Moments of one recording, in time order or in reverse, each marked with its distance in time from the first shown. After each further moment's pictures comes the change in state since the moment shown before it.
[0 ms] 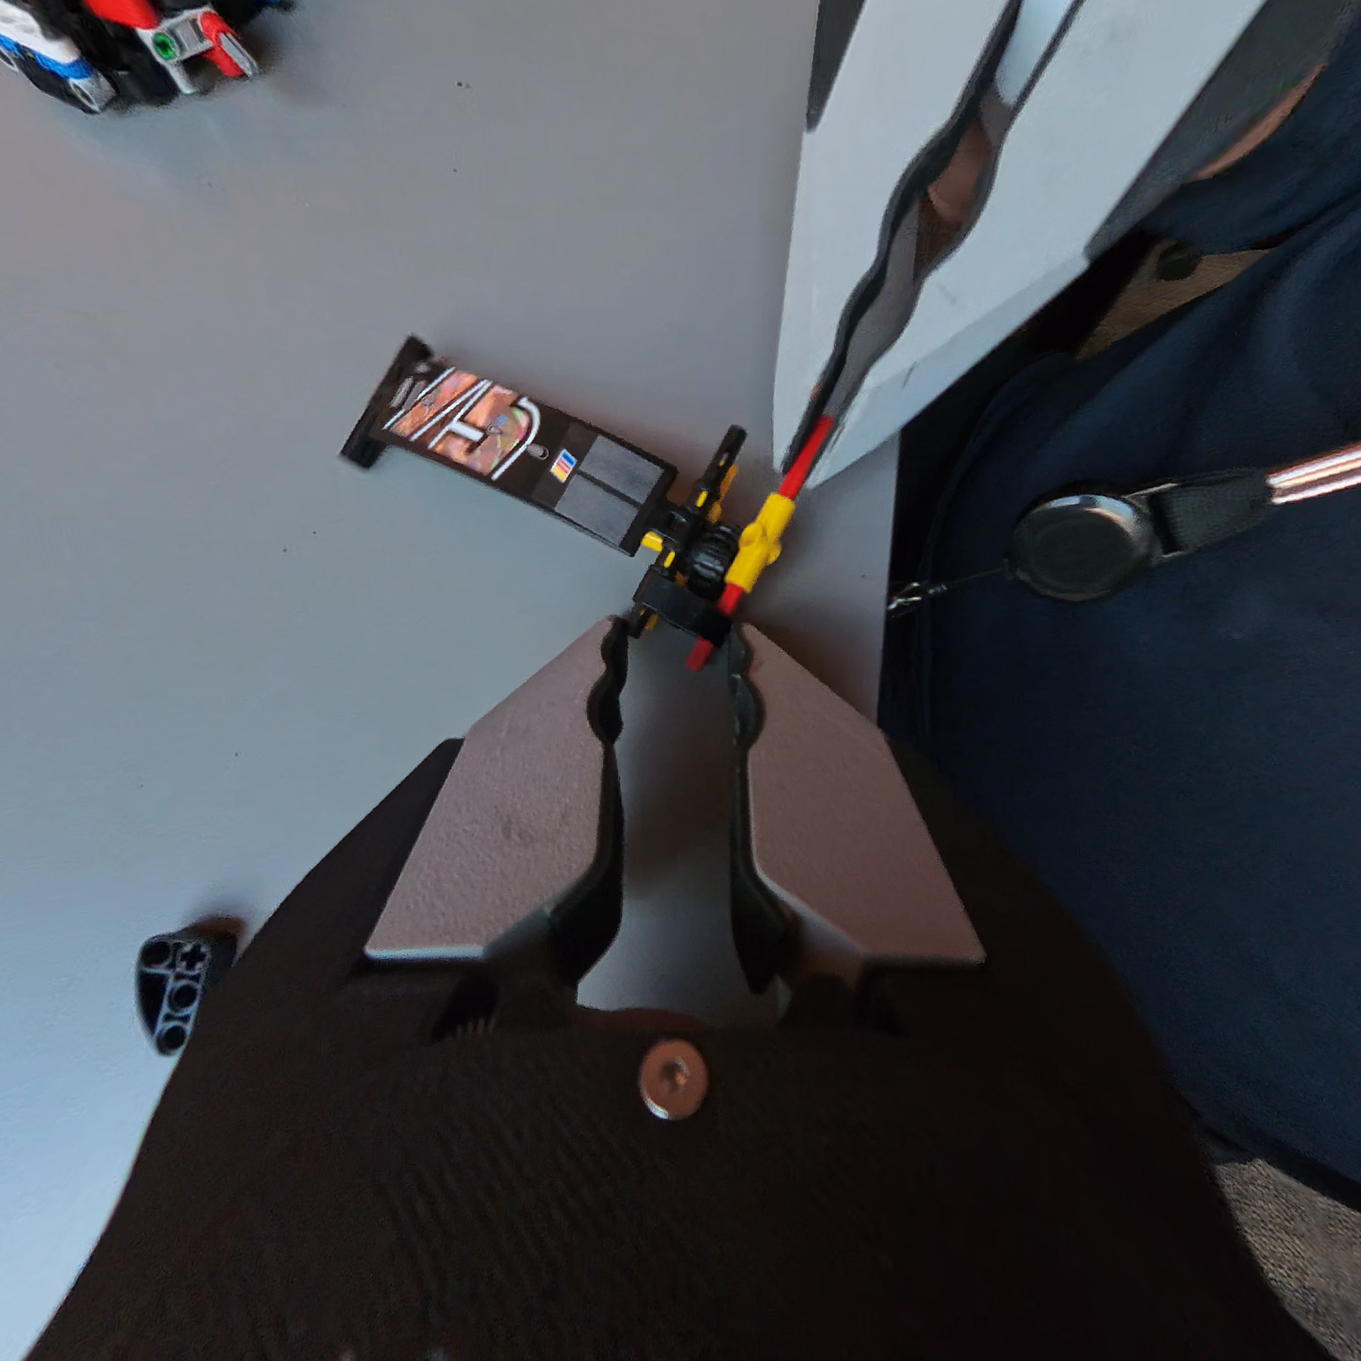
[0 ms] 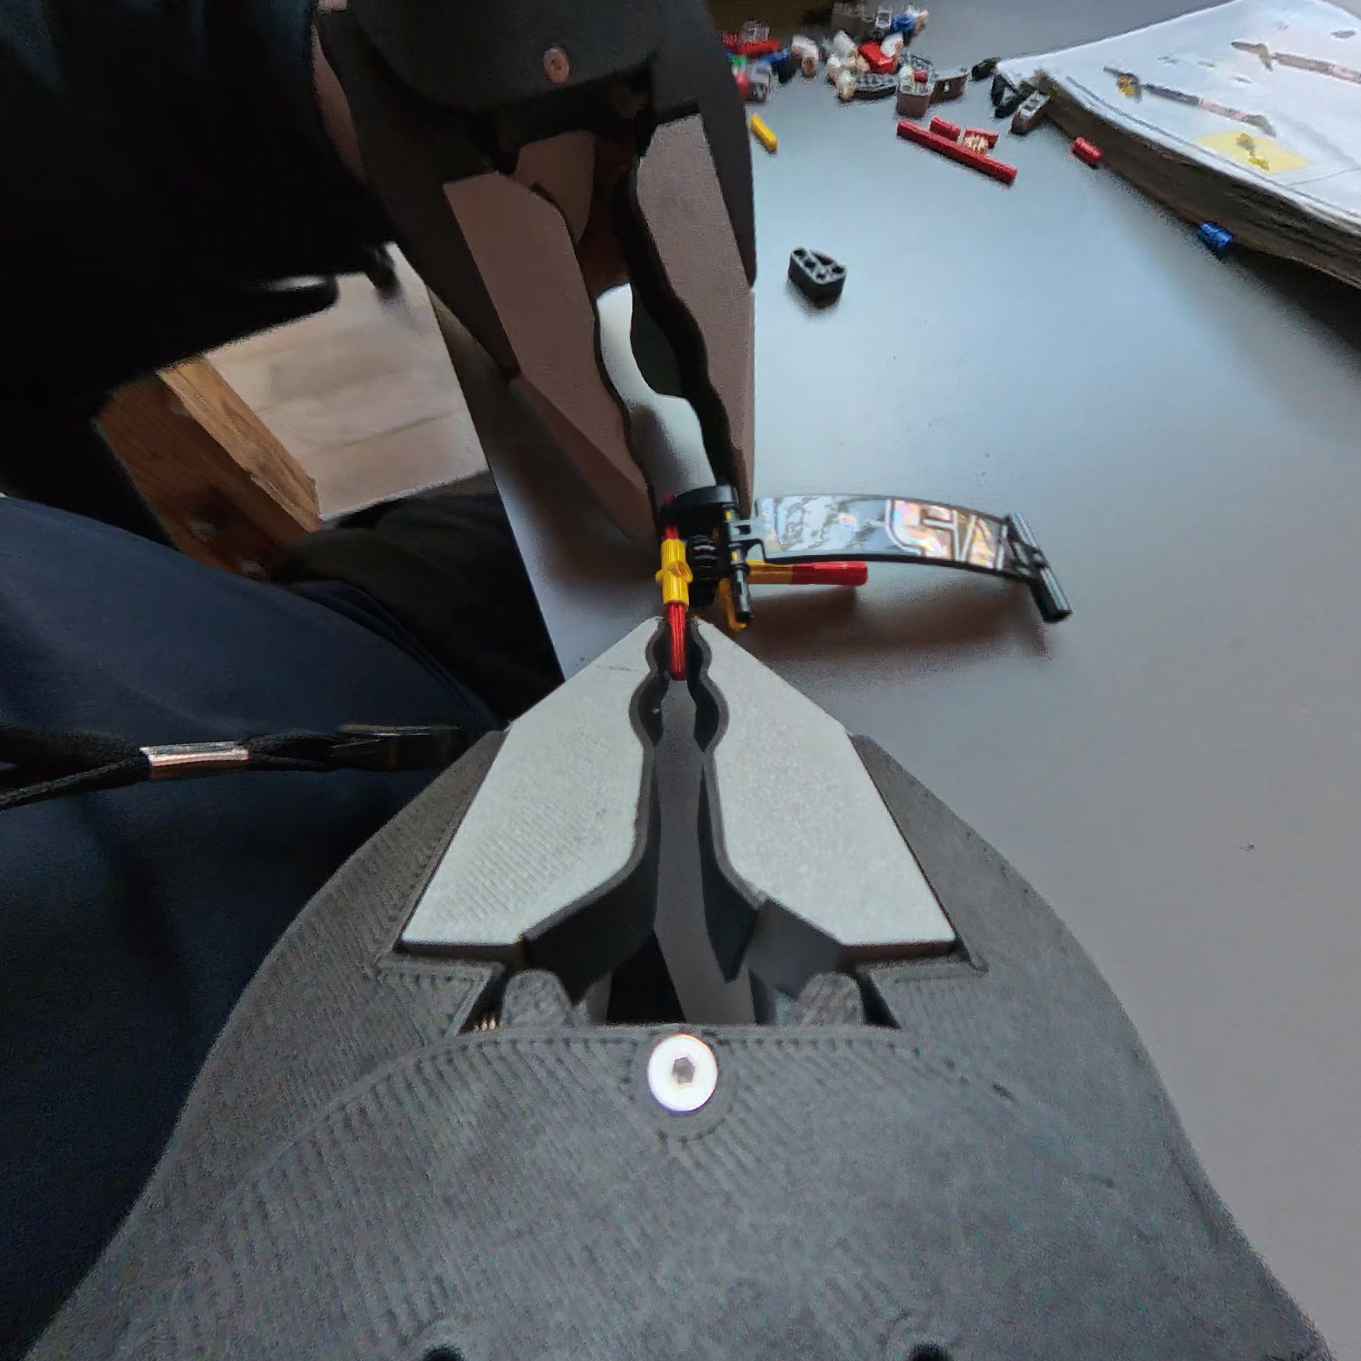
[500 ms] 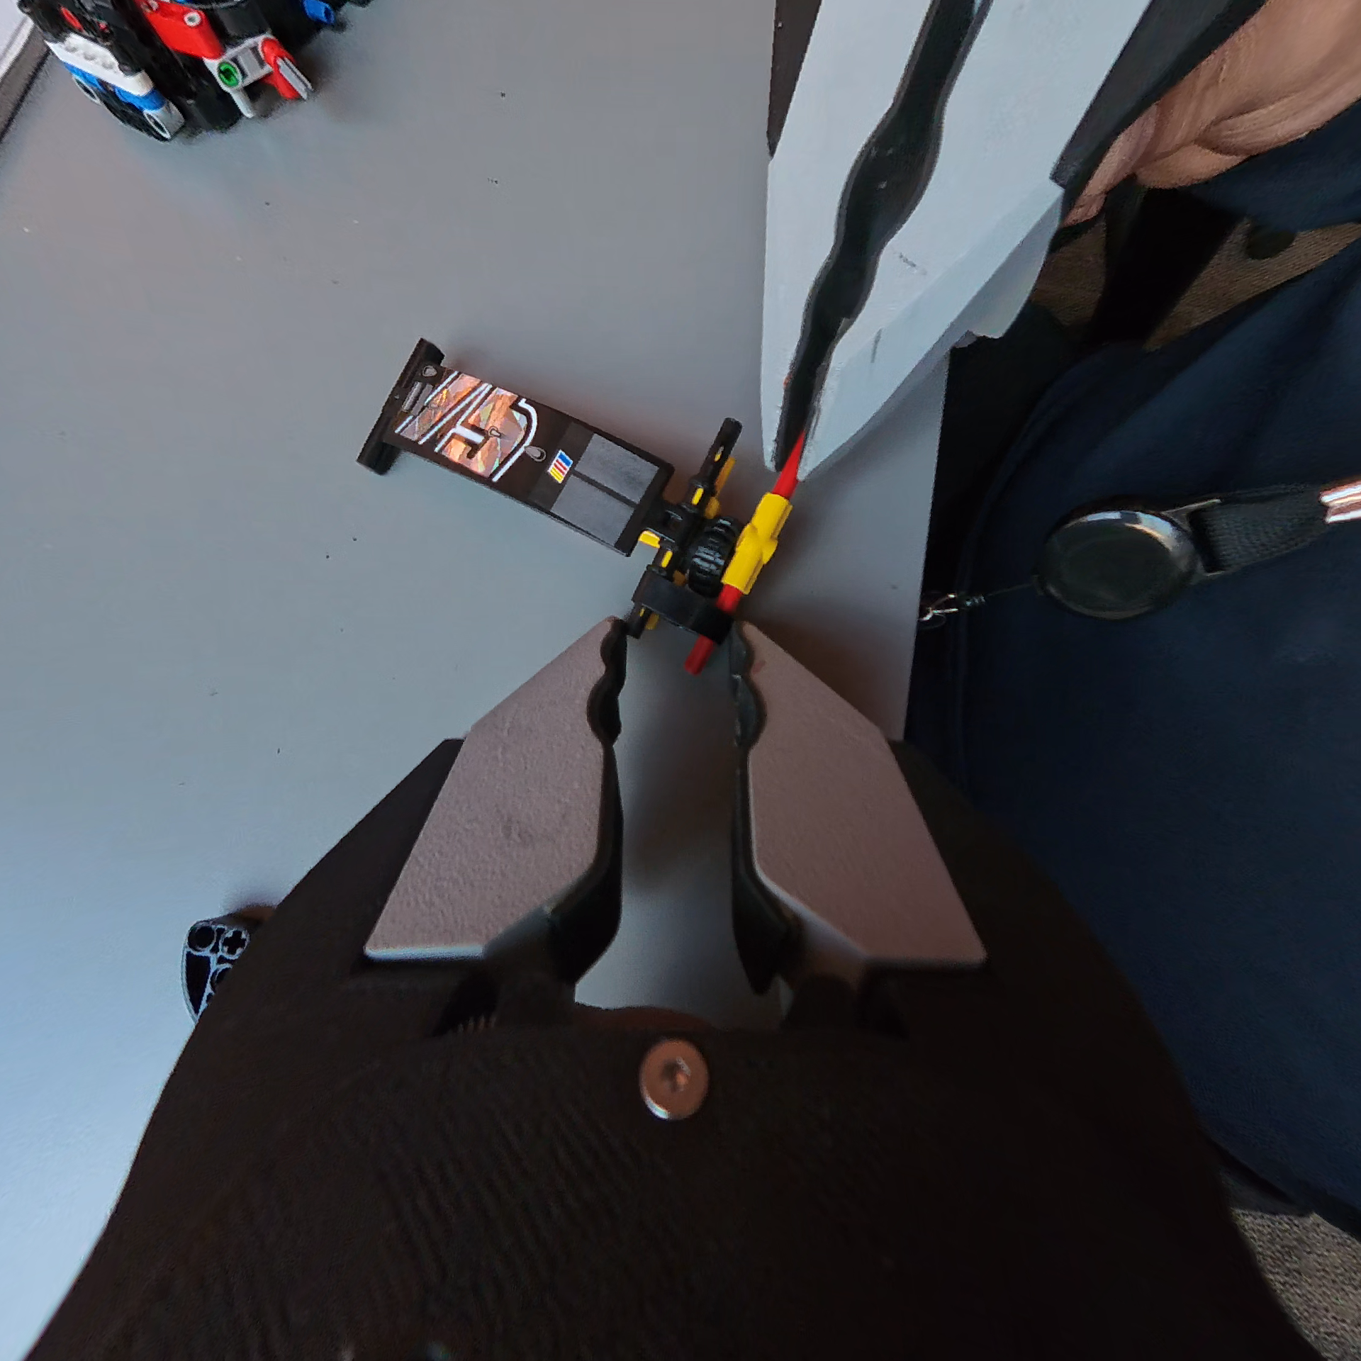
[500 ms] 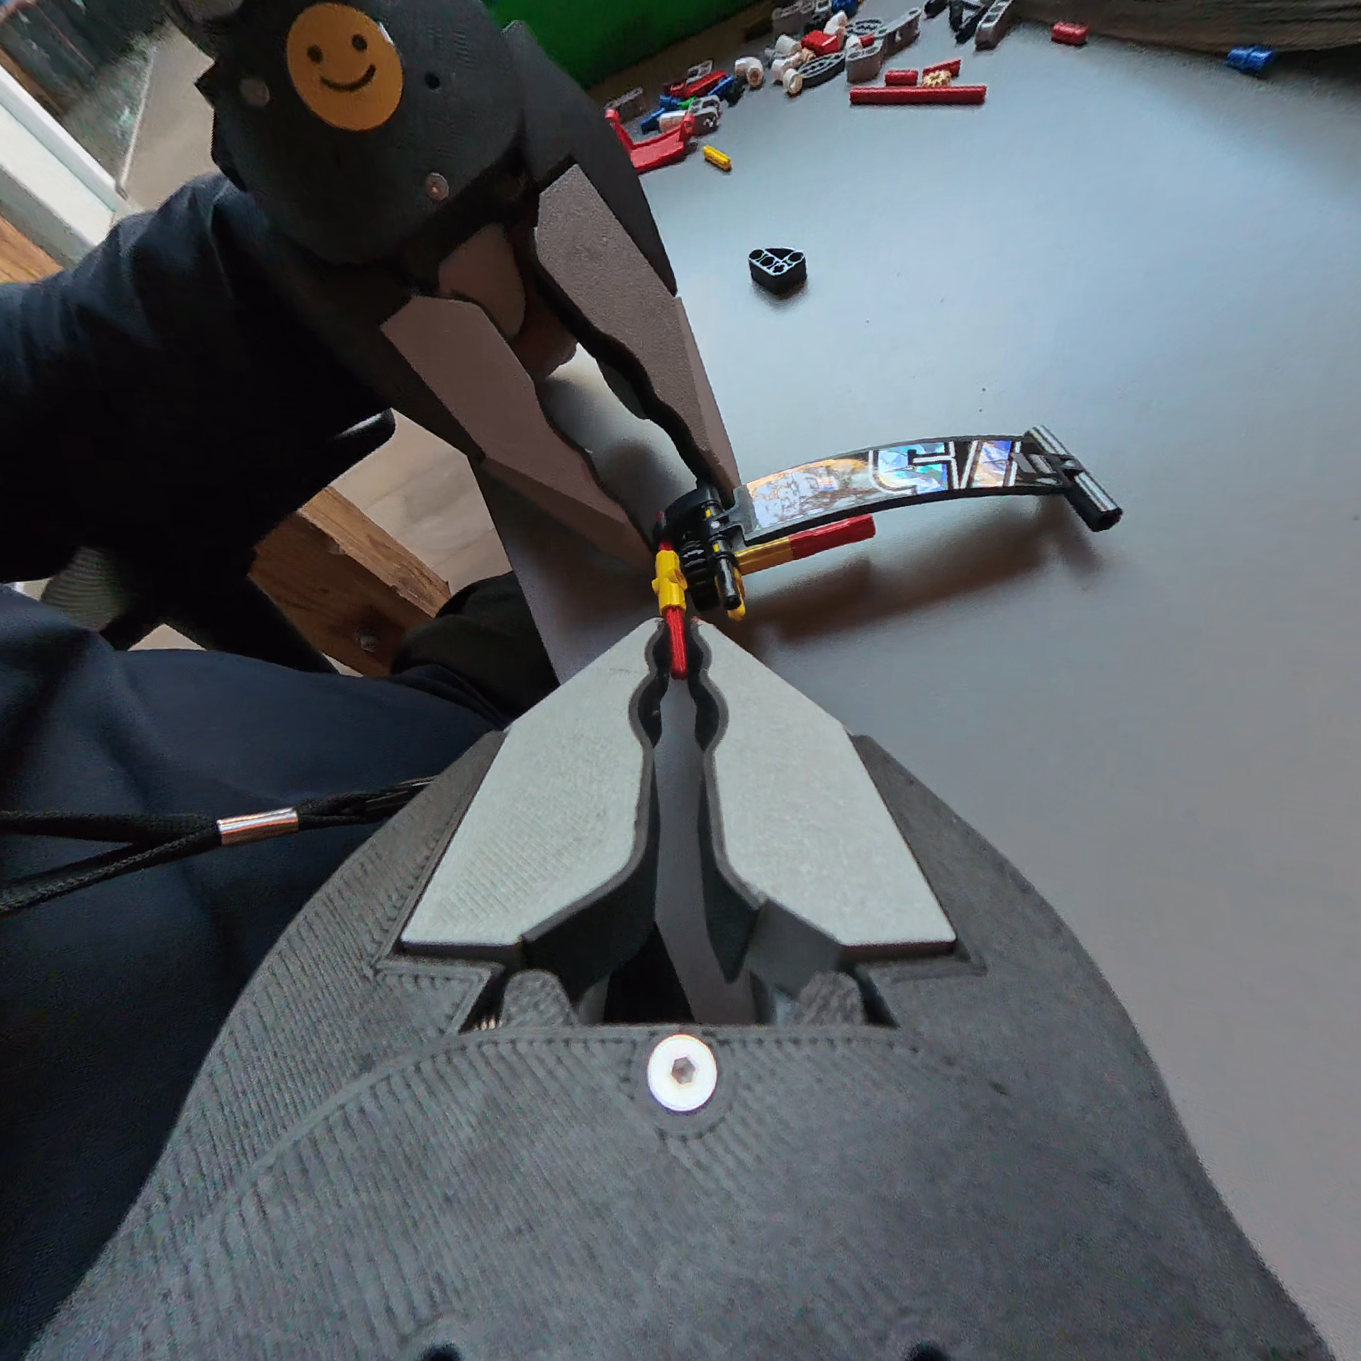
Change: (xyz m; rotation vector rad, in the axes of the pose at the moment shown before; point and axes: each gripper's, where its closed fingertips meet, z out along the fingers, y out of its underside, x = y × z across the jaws) left arm -0.007 -0.002 0.002 -0.009 -0.072 0.019; right arm 0.008 -0.002 0.001 0.050 -0.106 0.278
